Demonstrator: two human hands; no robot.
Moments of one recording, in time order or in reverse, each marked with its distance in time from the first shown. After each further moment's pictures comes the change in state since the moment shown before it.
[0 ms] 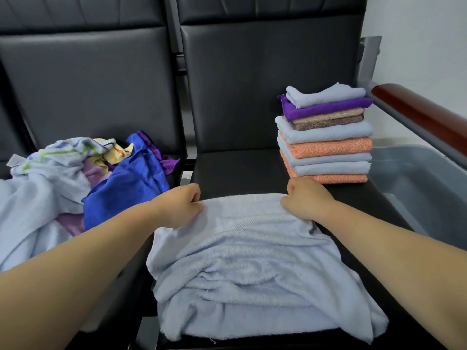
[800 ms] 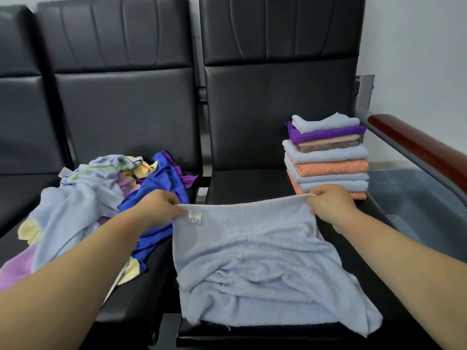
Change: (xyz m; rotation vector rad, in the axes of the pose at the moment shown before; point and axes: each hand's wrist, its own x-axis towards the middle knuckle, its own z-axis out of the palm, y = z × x) left_hand -0.052 -0.044 -0.042 -0.333 0.169 -0.297; right_hand -0.035 0.005 -0.033 0.541 0.205 0.224
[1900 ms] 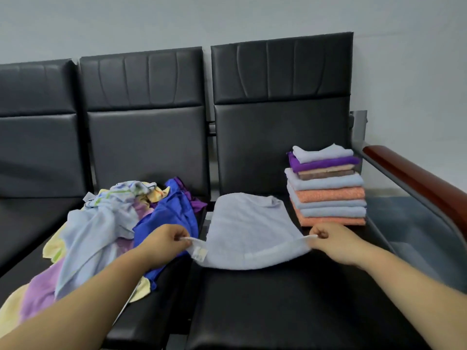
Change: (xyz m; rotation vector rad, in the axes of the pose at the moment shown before) left_hand -0.032 -0.025 0.006 0.019 0.056 0.224; right_hand -0.028 0.016 -0.034 -0.227 -0.342 -0.239
